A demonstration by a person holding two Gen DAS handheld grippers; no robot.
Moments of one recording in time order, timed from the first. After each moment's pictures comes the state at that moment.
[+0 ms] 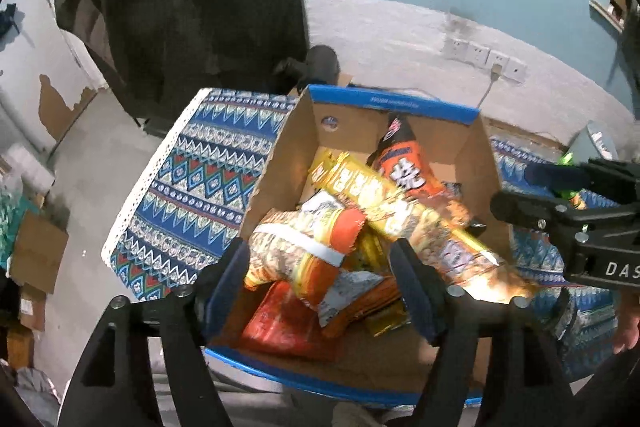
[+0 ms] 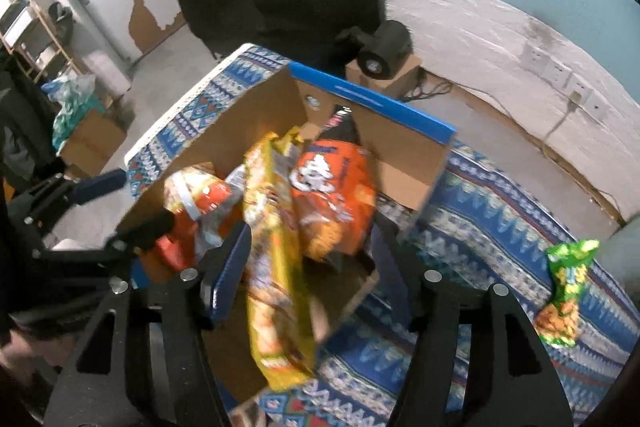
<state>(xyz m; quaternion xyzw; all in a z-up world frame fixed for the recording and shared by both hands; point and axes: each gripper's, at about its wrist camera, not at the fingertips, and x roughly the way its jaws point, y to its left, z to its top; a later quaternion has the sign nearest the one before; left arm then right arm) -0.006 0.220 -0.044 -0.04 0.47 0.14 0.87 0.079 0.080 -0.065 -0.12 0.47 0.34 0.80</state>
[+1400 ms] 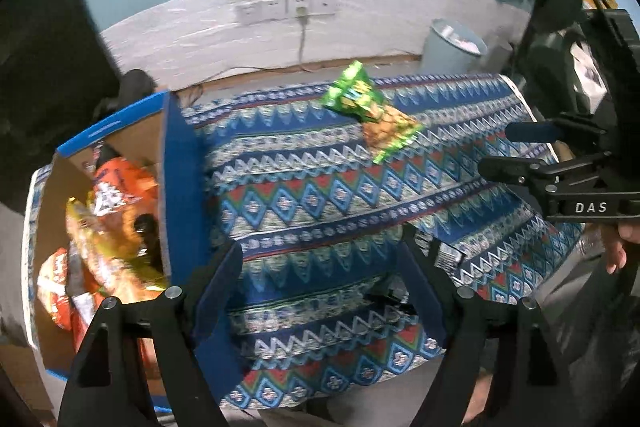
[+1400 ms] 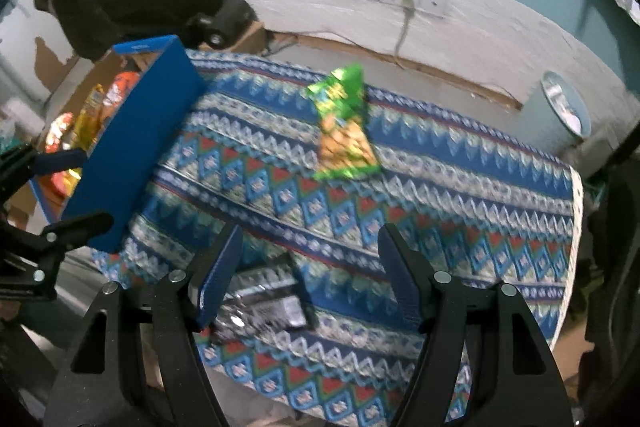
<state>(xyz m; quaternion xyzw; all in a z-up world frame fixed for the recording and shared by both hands) 0.013 -0.011 -0.065 0.06 0.52 -0.12 0.85 0.041 -0.193 -0.076 -0.08 0.51 0.16 0.84</state>
